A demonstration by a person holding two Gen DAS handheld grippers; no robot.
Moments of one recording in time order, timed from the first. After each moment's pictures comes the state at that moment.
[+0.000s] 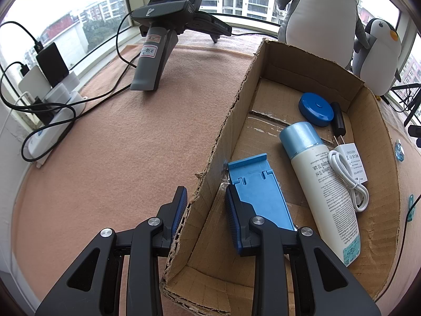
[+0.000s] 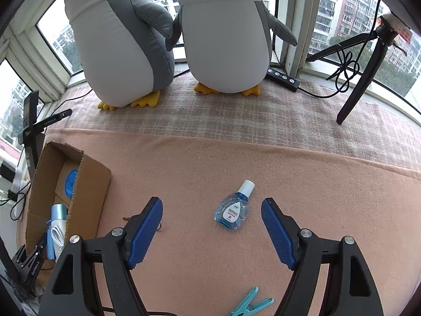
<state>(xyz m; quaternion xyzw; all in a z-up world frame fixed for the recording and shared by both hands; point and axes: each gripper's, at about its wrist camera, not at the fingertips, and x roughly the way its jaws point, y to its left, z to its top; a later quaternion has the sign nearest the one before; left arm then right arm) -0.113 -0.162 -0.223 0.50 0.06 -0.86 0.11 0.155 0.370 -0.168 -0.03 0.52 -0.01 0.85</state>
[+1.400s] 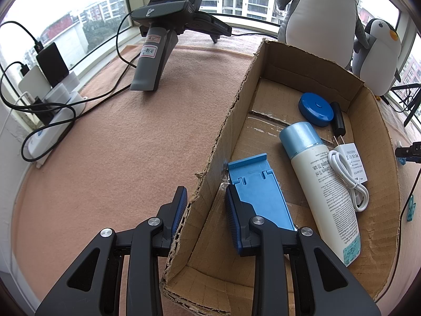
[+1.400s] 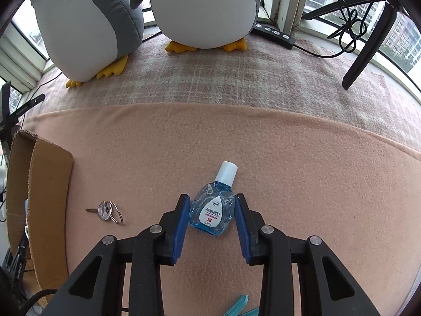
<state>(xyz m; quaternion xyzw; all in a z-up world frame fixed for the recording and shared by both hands) -0.112 -0.160 -0.222 0.50 0.06 -0.86 0.11 0.160 0.354 -0.212 -0.02 0.58 -0.03 0.81</state>
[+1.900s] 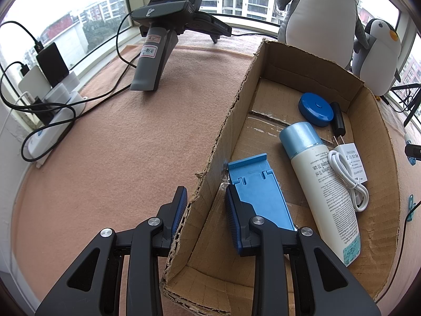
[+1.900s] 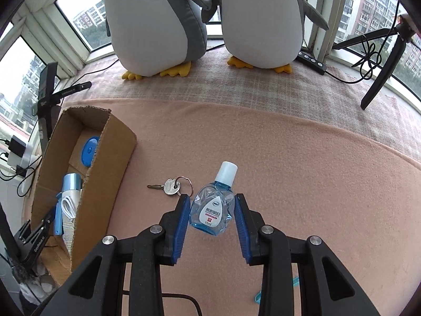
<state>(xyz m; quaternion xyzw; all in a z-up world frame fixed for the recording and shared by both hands) -0.113 -0.159 -0.222 0.50 0.06 -0.86 0.11 0.114 0.403 -0.178 -0.04 0.54 0.05 0.84</state>
